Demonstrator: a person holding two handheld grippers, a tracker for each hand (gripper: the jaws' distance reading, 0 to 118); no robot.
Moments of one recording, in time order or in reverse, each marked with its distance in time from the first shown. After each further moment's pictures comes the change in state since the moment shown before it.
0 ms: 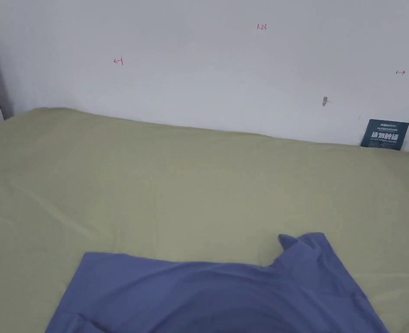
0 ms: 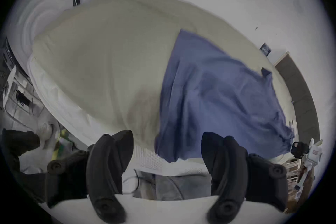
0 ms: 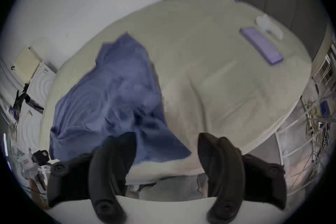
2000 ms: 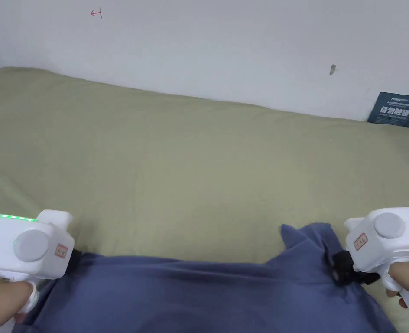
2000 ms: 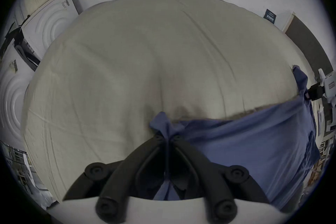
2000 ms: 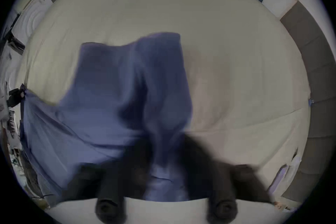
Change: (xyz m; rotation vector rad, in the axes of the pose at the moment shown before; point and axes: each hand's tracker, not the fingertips) left arm 0.128 0.190 -0.205 -0.140 0.108 -0.352; right arm -0.174 0.247 -0.266 -0.398 -0.074 0.562
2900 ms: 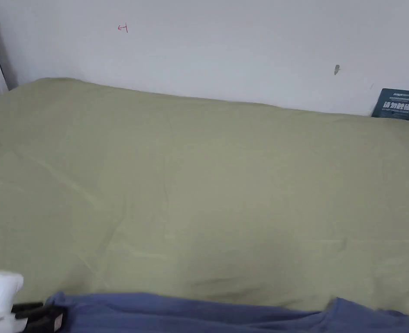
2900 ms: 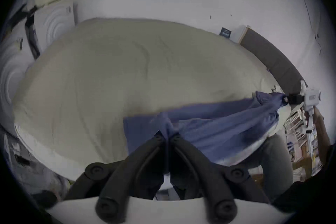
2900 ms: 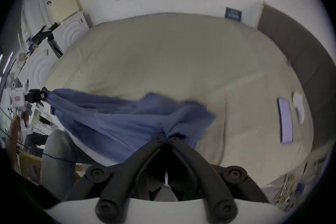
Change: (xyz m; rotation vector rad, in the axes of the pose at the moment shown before) left arm -0.060 -0.222 0.179 0.184 -0.294 0.006; right arm -0.018 -0.320 0.150 0.343 0.148 -0.067
